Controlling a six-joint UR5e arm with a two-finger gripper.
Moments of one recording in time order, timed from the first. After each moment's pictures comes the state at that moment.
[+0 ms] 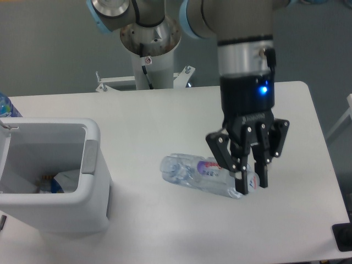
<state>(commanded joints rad) 2.49 -1.87 -1.16 -0.81 1.25 -0.21</state>
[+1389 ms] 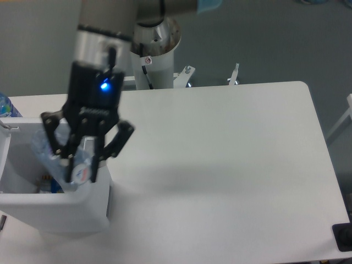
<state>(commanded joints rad) 2.18 -1.85 -1.33 -0.81 1.17 -0.28</state>
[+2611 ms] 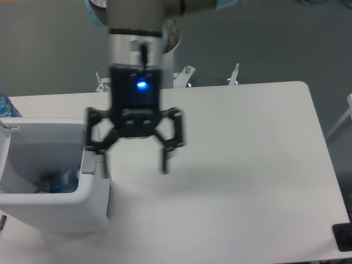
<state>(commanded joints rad) 2.38 -1.81 -1.27 -0.81 1.50 0.05</state>
